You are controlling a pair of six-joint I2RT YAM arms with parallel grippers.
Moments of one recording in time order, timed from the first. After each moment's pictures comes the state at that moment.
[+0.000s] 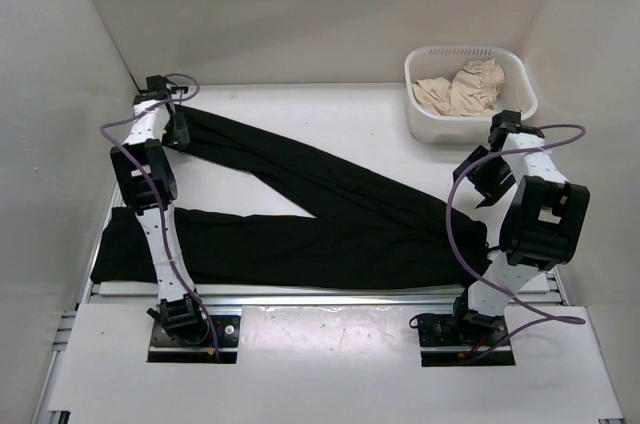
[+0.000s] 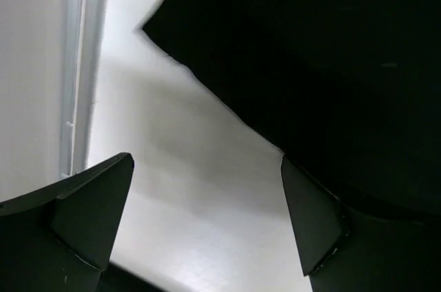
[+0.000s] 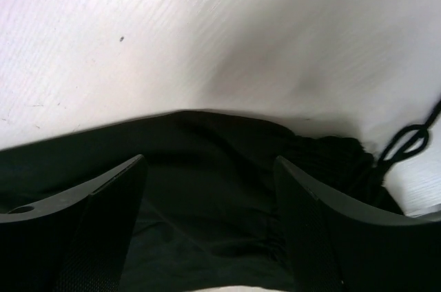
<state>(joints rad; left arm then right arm) 0.22 2.43 2.12 -0.85 -0.33 0.01 -0.18 1.72 1.30 -0.94 0.01 0.58</state>
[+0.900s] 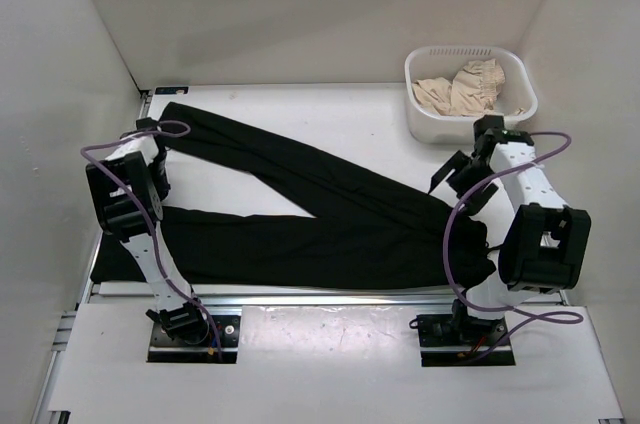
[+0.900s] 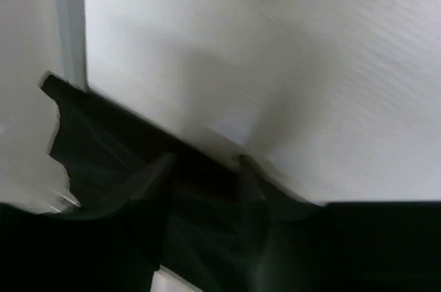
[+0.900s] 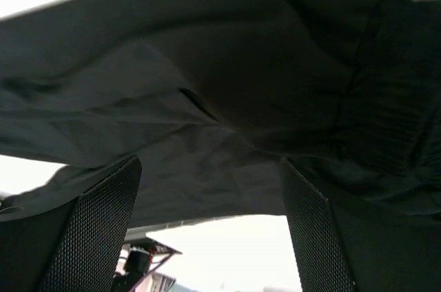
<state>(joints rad) 0.29 2.04 1.42 -0.79 -0.43 0.01 -0.05 1.56 1.23 -1.07 -0.16 0.68</state>
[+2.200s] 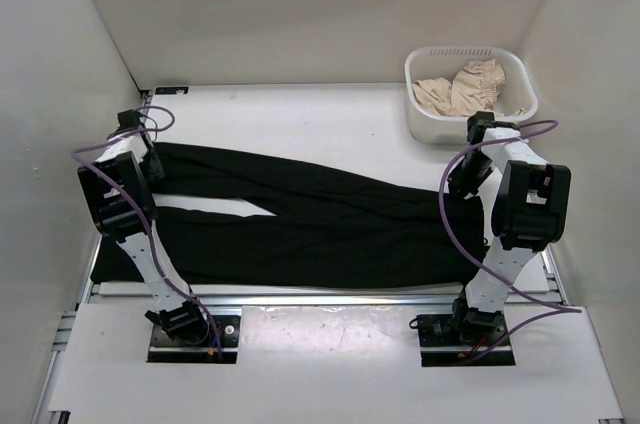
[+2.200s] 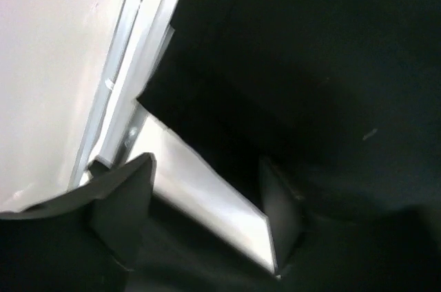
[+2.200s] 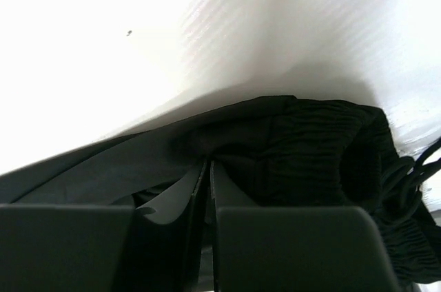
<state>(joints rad) 0.35 2.07 1.47 -0.56 -0.39 0.01 -0.08 1.87 1.34 -0.97 0.04 0.64</state>
